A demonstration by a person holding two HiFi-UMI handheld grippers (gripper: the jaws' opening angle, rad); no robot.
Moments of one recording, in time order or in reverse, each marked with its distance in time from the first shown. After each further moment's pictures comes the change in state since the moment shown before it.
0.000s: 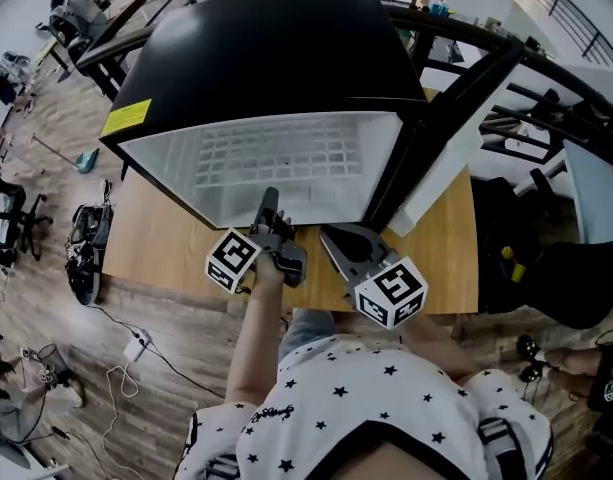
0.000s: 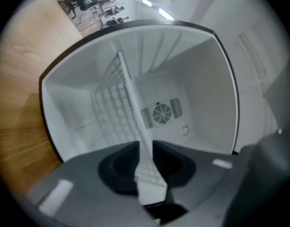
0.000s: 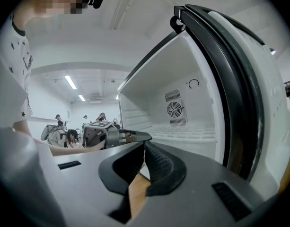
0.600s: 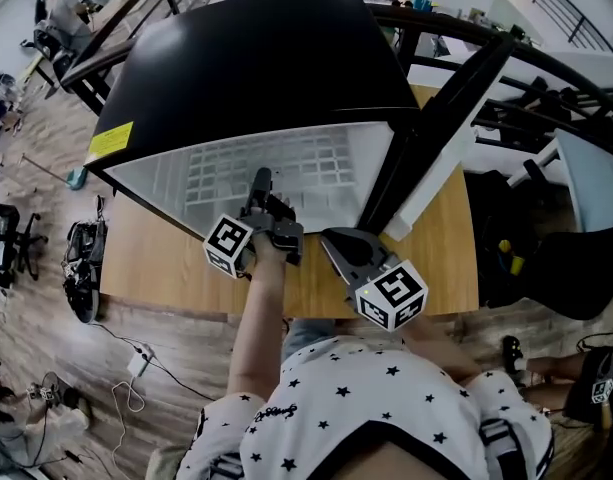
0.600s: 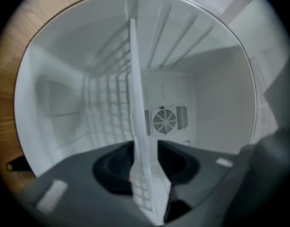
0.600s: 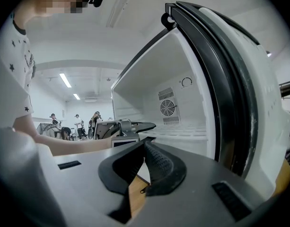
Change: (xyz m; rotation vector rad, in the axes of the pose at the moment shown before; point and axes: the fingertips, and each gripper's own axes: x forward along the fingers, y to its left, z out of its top) left arm 0.058 -0.003 0.014 -0.190 -0.052 -0.085; right arm 0.000 -0.019 -0.007 0.009 0.013 -0.060
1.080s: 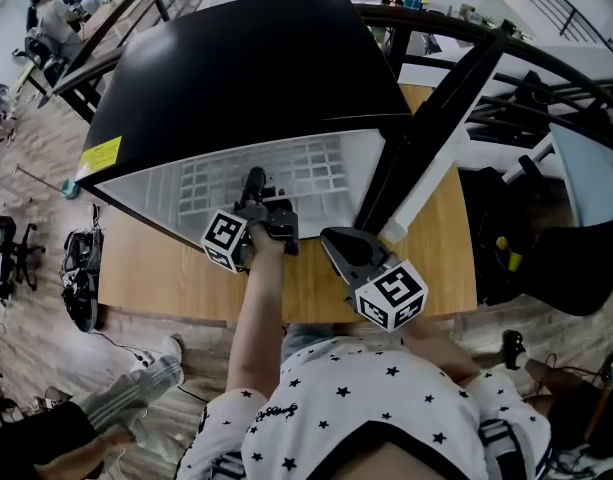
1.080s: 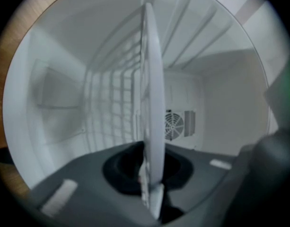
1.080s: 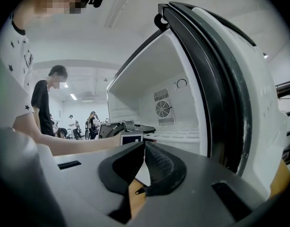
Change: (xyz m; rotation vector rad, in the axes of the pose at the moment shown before) left arm 0.026 0.008 0.006 -0.076 -0.048 0.012; right arm -0.001 -0.014 0.005 0.005 -0.011 -0.035
